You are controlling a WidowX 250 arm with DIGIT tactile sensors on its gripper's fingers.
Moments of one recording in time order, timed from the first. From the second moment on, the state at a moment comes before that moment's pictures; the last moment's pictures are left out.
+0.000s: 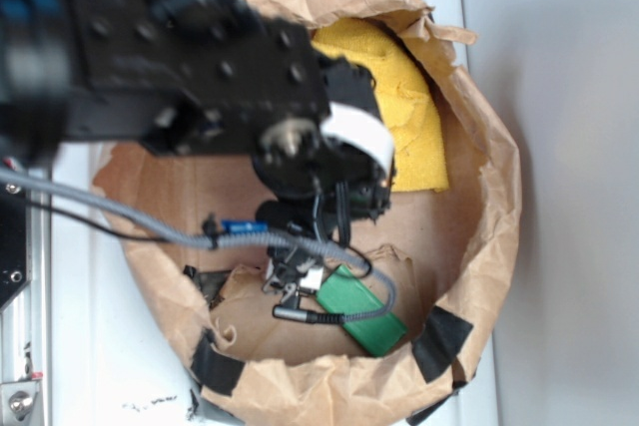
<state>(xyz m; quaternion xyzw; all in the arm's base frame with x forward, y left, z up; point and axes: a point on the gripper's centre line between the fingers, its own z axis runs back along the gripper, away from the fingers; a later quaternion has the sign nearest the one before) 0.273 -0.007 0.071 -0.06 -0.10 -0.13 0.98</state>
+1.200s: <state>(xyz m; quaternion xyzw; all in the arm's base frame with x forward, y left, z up) 0.310 -0.048 0.037 -0.05 -0.08 -0.16 0.98</state>
